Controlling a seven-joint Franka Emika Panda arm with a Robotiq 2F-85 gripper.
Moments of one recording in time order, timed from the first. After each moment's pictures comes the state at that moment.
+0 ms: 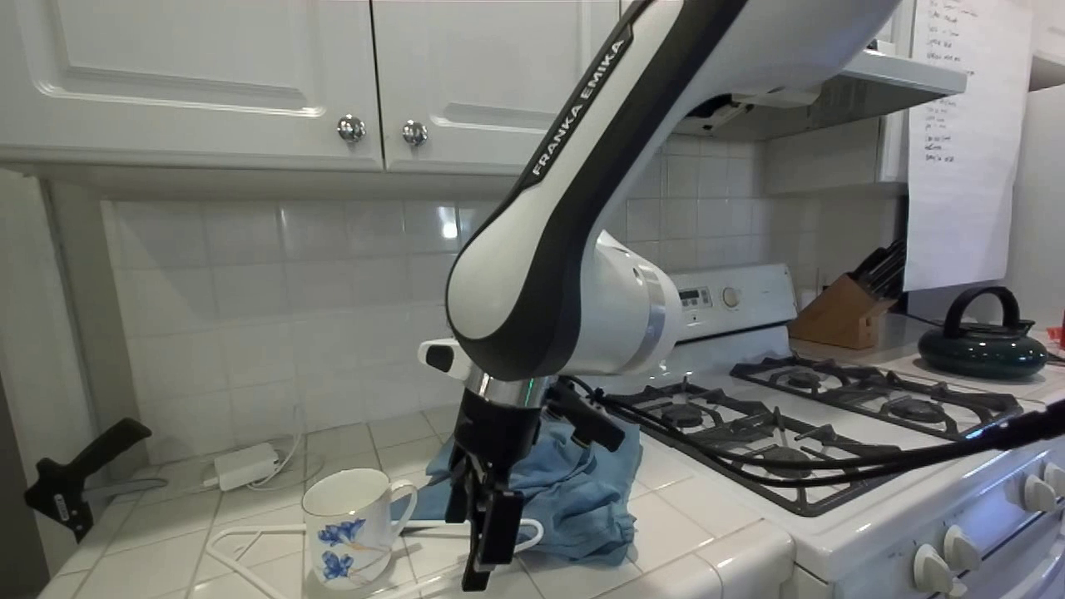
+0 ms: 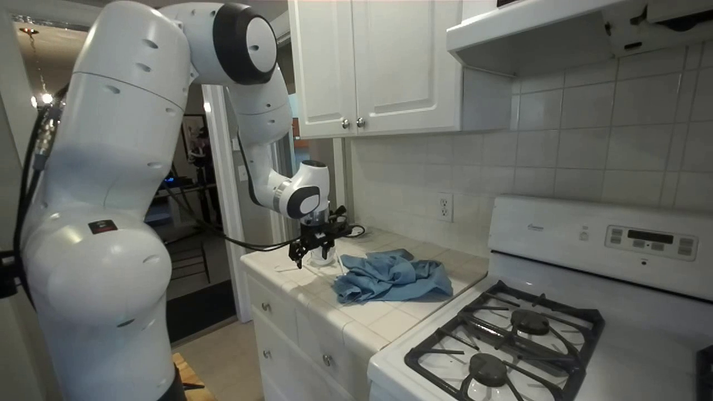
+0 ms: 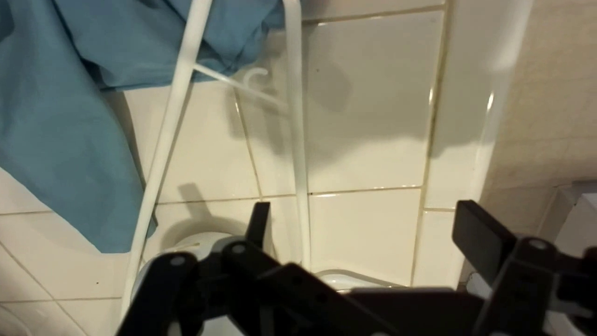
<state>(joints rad) 0.03 0.37 0.37 -2.28 0.22 2.84 -1.20</state>
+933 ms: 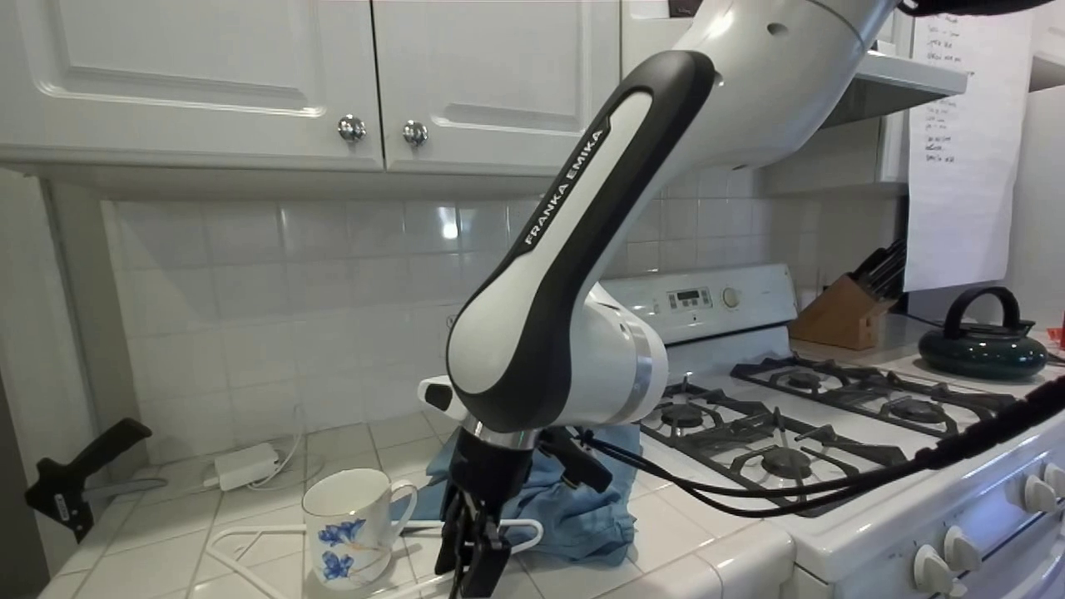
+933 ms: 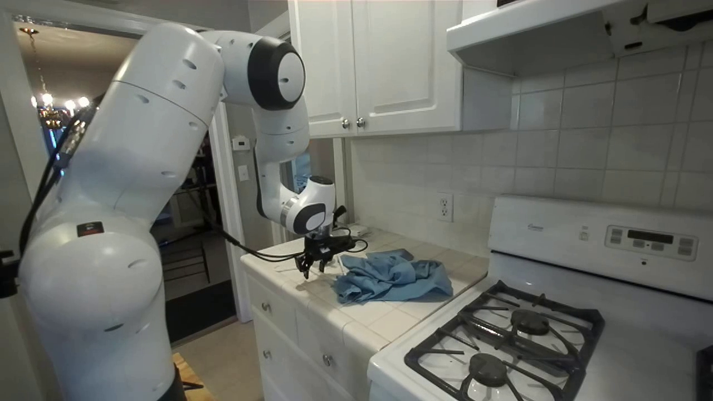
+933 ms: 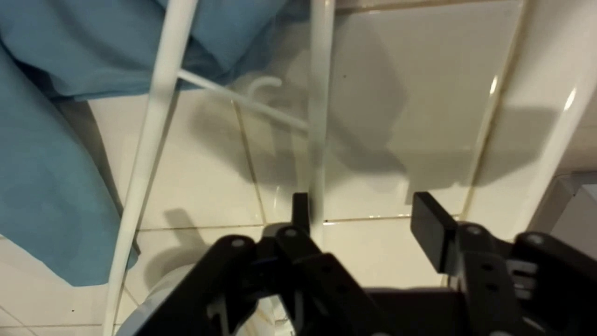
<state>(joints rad) -0.07 0.52 0.46 -2.22 0.18 2.92 -1.23</state>
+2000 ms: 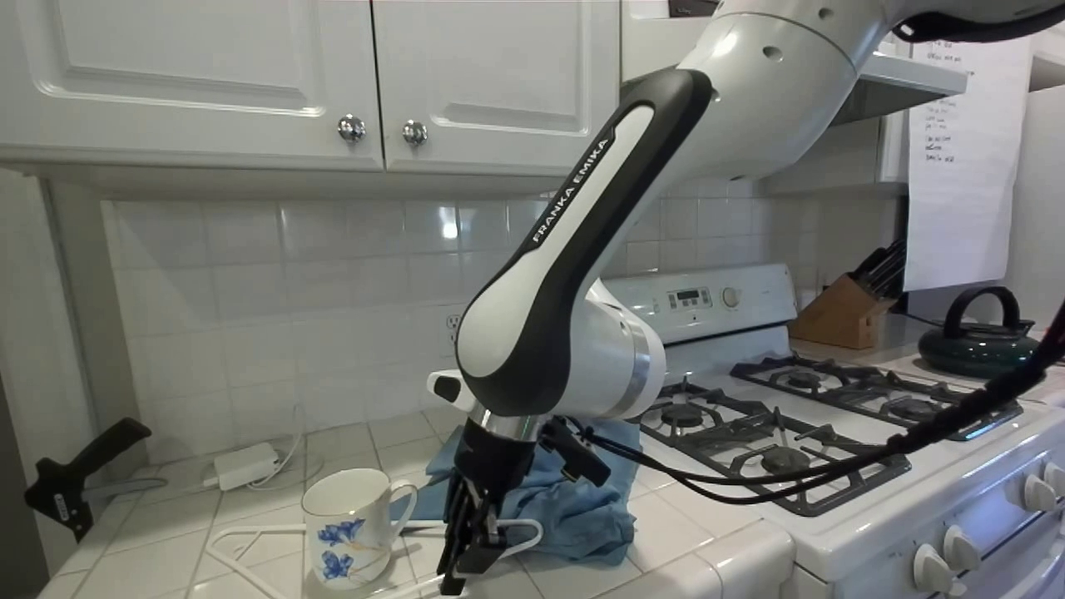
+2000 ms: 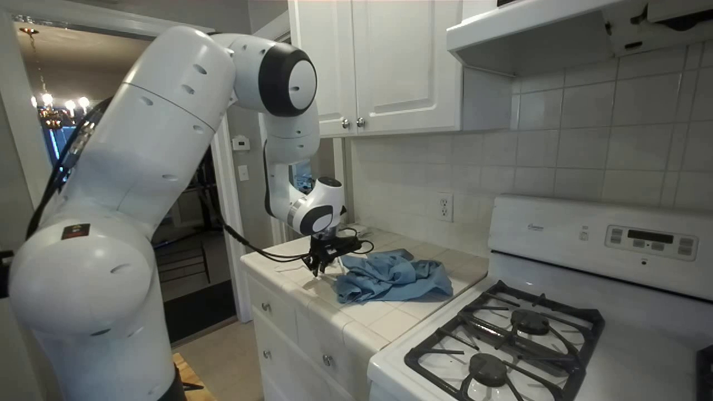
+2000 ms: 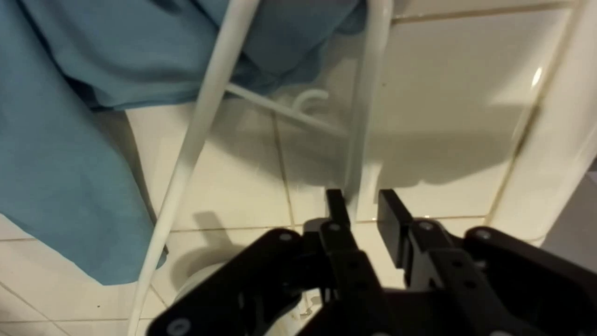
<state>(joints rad) -0.17 0.57 0.53 -2.19 0.17 2.92 -1.27</state>
